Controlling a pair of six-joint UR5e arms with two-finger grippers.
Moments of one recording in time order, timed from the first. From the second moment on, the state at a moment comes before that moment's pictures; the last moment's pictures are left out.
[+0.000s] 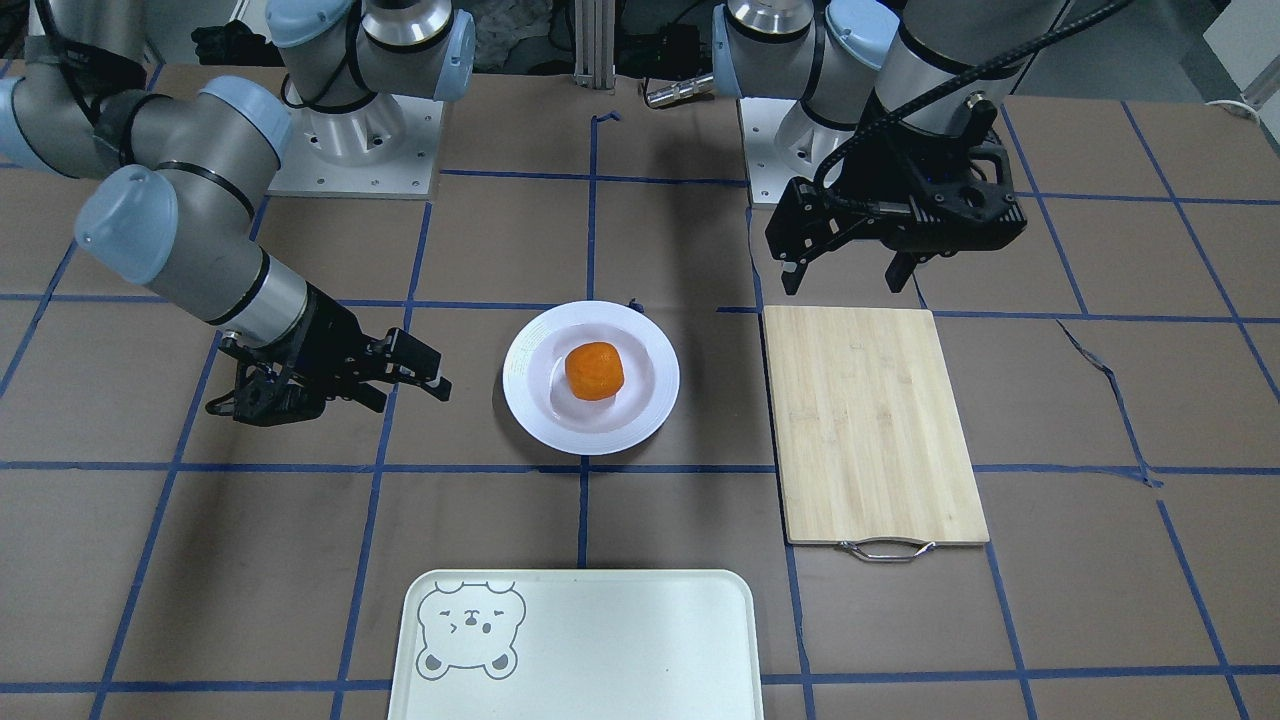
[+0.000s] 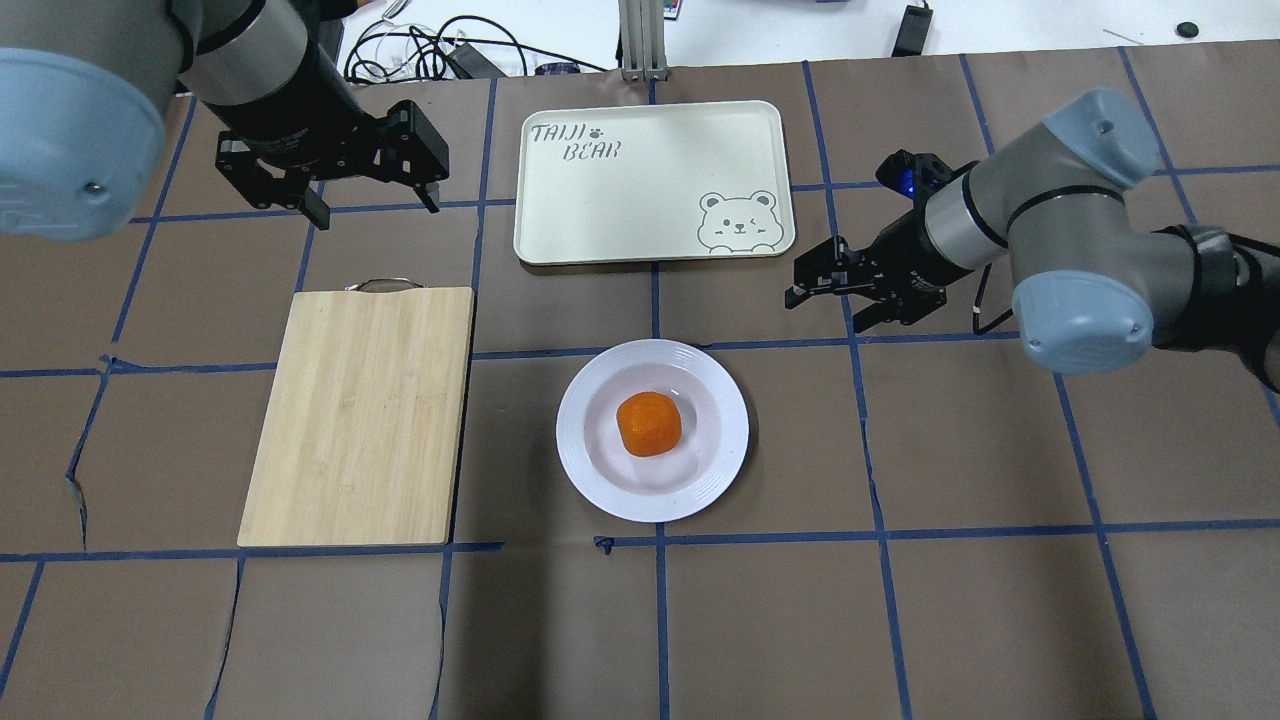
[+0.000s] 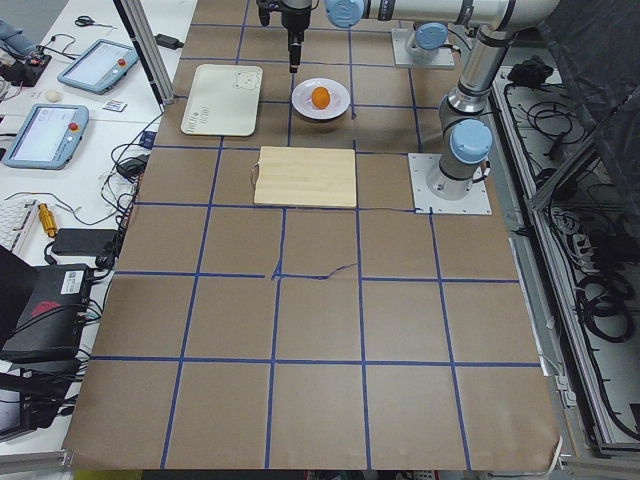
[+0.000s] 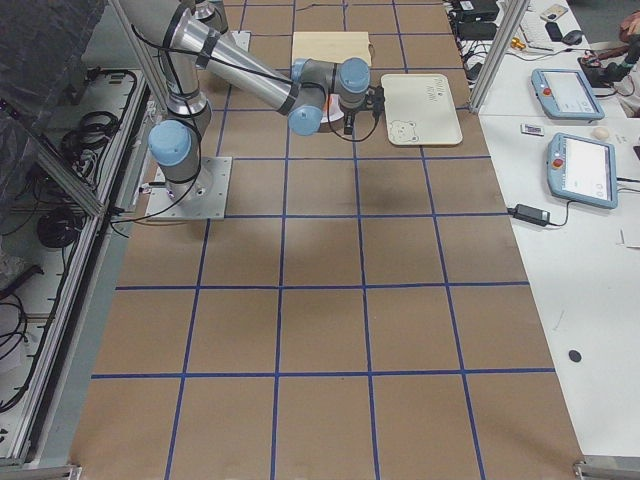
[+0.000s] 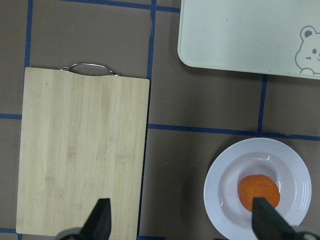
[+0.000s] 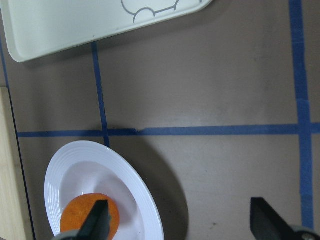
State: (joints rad) left arm -1.59 -1.57 -1.57 -1.48 1.53 -0.12; right arm 1.43 -1.37 2.02 -2.21 -1.01 -0.05
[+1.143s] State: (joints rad) left arm -1.56 -1.52 -1.64 -1.49 1.60 -0.10; right arm 1.52 -1.23 2.15 -2.44 -0.83 -0.19
